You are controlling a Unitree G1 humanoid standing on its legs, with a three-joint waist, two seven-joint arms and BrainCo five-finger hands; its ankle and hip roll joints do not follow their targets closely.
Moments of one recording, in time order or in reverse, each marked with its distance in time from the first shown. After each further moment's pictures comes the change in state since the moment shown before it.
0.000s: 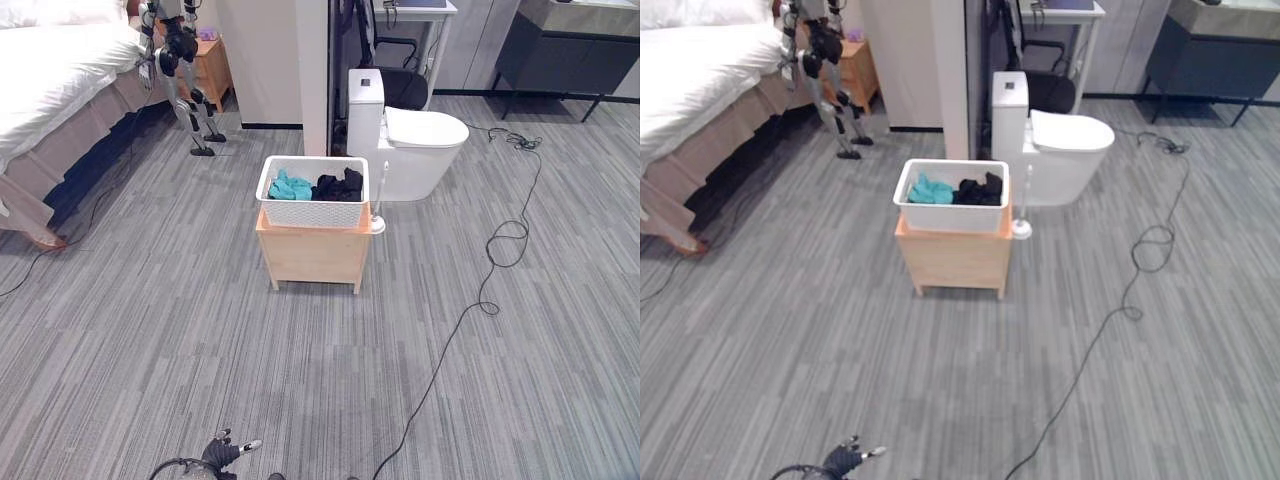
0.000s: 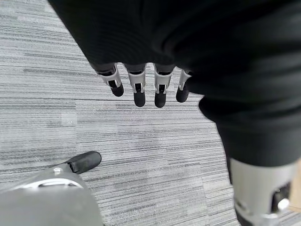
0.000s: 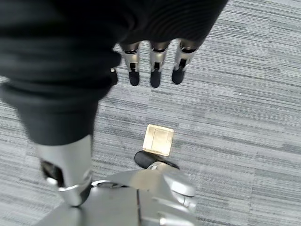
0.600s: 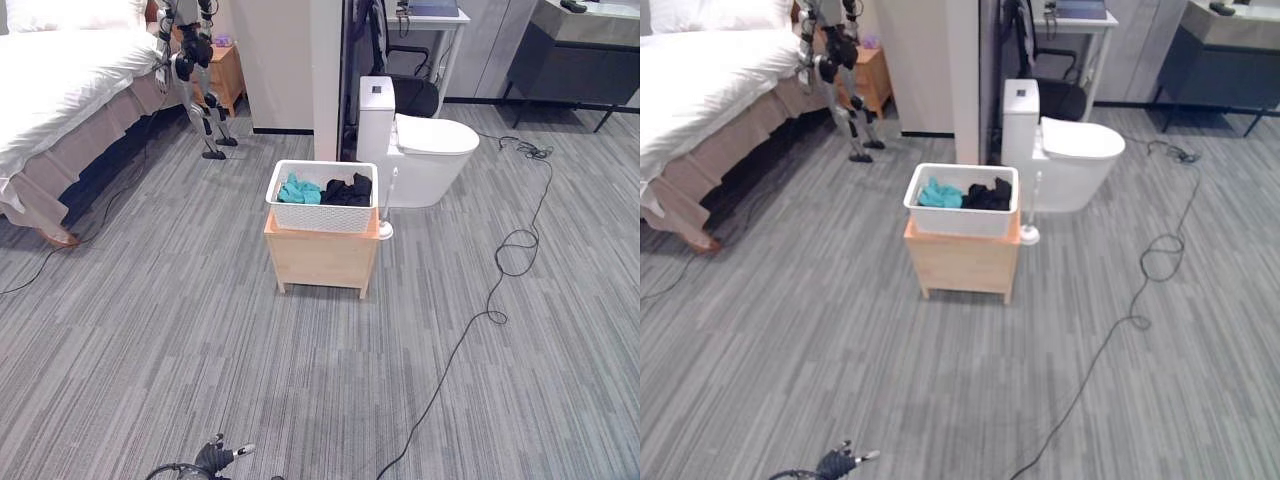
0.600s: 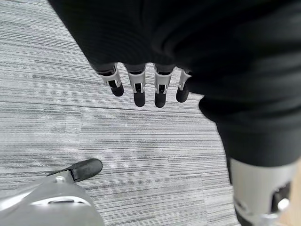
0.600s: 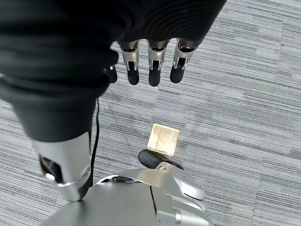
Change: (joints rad) left arm 0.015 0.004 0.006 -0.003 -0.020 0.000 0.022; right arm -0.001 0.010 0.019 0.009 0.000 0.006 -0.008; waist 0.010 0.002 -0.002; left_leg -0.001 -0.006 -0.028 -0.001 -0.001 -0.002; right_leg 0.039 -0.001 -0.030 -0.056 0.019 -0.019
